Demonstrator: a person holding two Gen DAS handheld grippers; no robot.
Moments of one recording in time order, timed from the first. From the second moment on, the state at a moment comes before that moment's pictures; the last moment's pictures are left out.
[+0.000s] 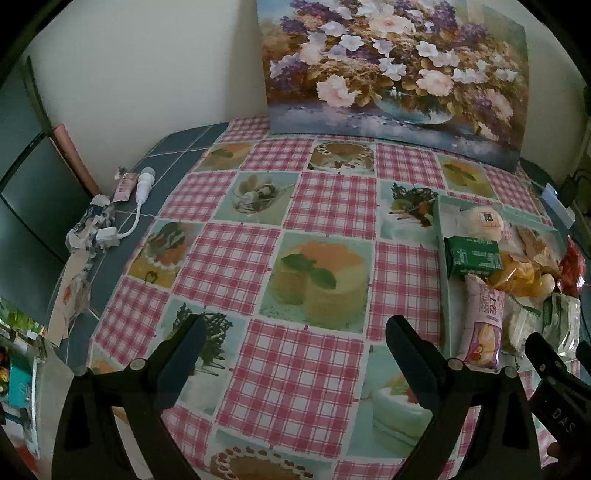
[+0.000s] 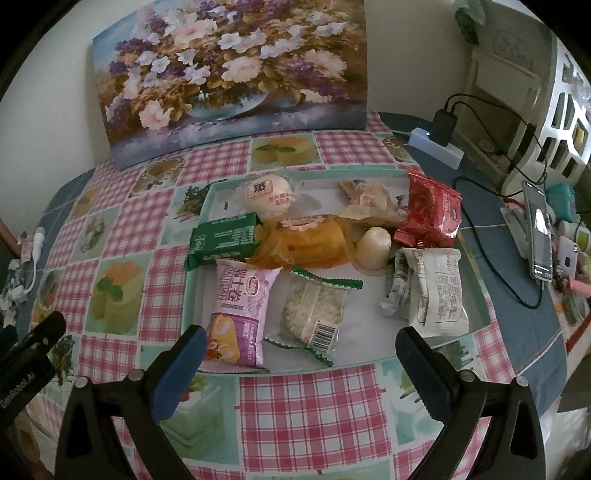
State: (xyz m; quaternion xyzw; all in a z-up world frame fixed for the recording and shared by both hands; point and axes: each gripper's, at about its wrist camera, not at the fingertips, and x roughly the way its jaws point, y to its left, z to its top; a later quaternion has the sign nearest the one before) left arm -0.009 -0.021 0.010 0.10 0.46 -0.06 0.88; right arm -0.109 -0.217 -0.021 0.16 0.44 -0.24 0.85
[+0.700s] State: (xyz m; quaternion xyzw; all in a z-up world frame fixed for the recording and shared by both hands) left arm -0.006 -0.026 0.003 0.11 0.47 -0.07 0.87; right arm -0.103 -0.216 -0.024 0.14 0.46 -0.23 0.85
